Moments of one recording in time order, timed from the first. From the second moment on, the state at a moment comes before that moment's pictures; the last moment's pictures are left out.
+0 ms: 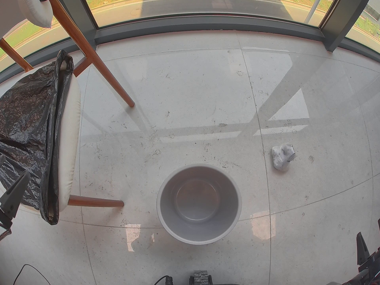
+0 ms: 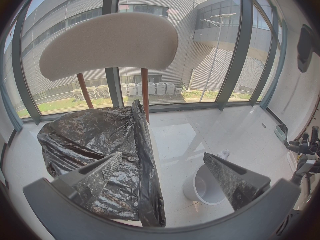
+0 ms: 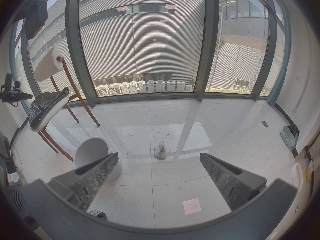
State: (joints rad) left arm -0.02 0.62 -0.41 -0.30 -0.18 0.03; right arm 0.00 0.02 -0.02 0.00 -0.02 0.02
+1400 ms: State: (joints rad) left arm -0.02 1.28 -0.73 -0.40 -0.06 0.11; right arm 0.00 0.02 -0.02 0.00 -0.02 0.02
